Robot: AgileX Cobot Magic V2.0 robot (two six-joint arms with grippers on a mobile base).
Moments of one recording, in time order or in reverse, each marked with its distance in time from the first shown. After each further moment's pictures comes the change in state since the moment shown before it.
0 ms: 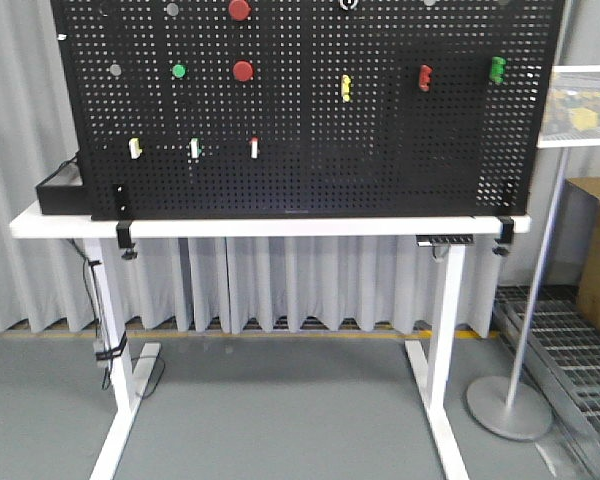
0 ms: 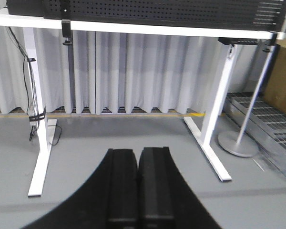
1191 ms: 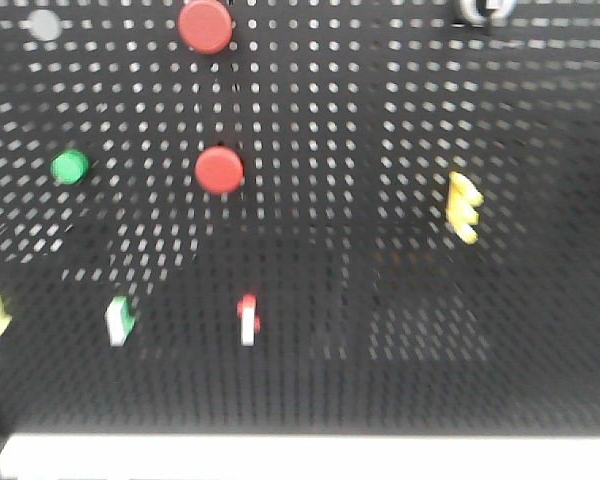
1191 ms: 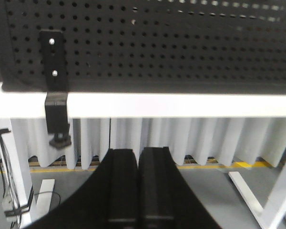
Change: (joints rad) left arm 0.000 0.000 0.000 0.000 0.001 -0.001; right arm -0.001 0.000 0.000 0.000 0.000 0.000
